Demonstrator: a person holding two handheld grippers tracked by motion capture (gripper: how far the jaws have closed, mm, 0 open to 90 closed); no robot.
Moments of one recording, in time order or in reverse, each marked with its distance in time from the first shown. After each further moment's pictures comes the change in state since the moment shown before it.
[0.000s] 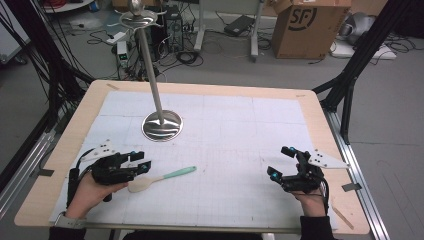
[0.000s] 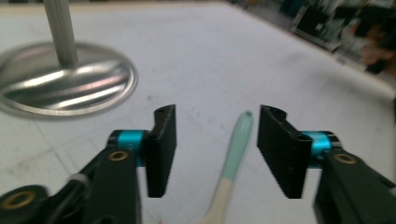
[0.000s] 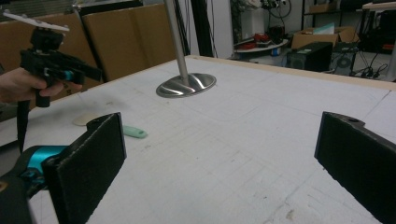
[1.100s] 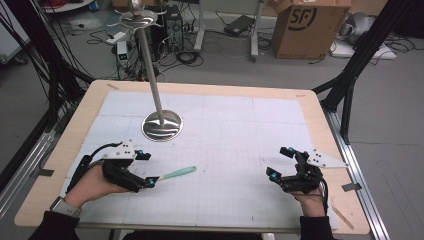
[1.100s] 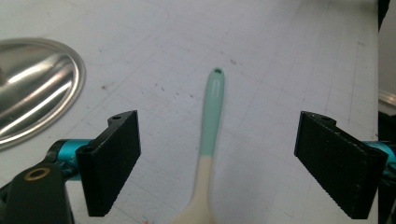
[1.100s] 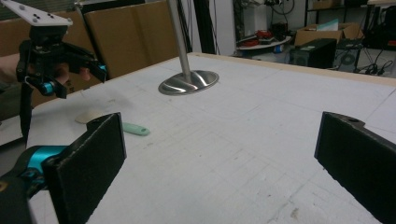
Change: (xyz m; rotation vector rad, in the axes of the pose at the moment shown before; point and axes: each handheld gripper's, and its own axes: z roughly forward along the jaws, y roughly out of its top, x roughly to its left) left arm -0.013 0.022 0.033 0.382 -0.134 0.230; right arm 0.001 -0.001 0.002 0.017 0.011 0.005
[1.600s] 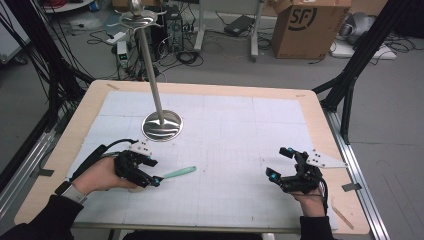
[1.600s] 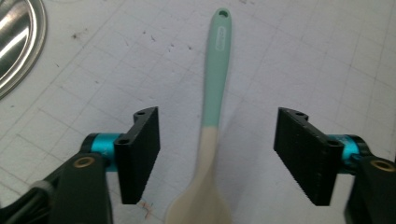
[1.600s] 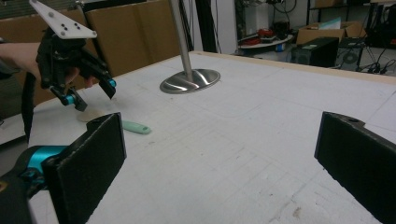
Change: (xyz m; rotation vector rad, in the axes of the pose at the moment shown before) left arm 0.010 0.016 0.026 0.273 -0.022 0.004; right arm 0.000 0.000 0.001 0.006 0.006 0.003
